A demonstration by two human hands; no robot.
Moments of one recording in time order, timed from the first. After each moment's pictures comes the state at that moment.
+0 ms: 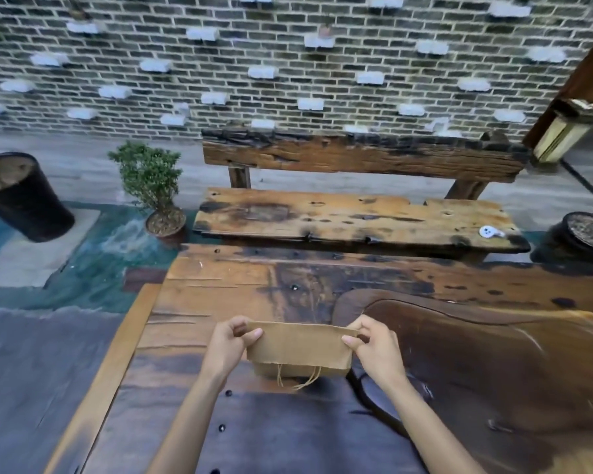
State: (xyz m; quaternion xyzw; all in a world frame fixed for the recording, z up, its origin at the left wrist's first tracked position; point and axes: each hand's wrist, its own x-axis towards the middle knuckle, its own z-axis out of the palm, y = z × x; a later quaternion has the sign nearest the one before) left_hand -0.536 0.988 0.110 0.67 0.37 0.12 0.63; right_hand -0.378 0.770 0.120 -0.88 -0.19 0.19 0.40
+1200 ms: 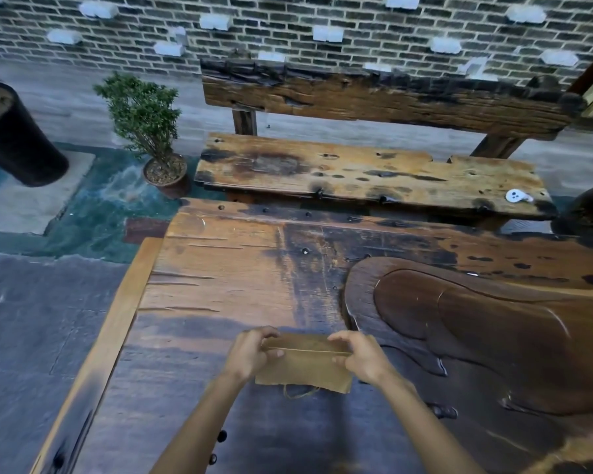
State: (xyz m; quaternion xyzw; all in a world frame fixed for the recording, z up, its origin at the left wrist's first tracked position) left_hand -0.543 0.987 -0.020 0.84 0.34 -0.10 0.42; right_hand -0.382 0.788 0.010 -0.86 -0.26 0.40 0.18
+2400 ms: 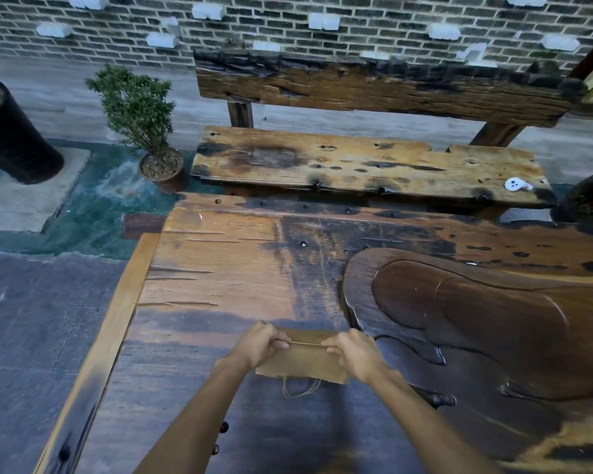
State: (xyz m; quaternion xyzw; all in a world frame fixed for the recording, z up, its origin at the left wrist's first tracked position) left_hand -0.529 0.984 -0.023 0.84 0.24 -0.18 0.45; right_hand -0.394 0.786 -0.001 -0.86 -0.43 0.29 0.05
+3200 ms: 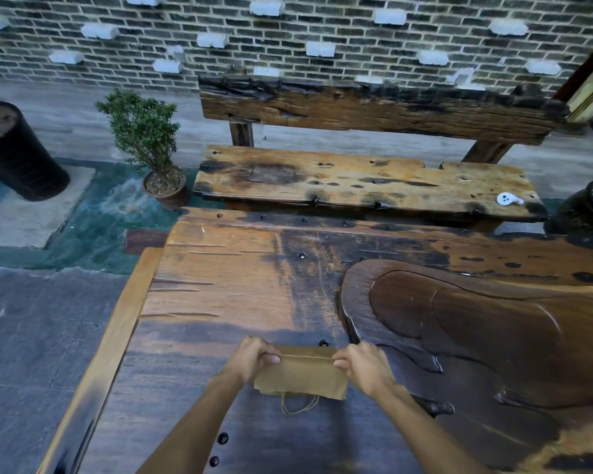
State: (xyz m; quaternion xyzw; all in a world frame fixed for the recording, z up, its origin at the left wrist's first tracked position) left_hand -0.551 0.982 -0.036 0.81 0.30 -0.13 0.49; right_hand -0.397 0.768 0.003 -0.88 -0.39 0.26 0.02
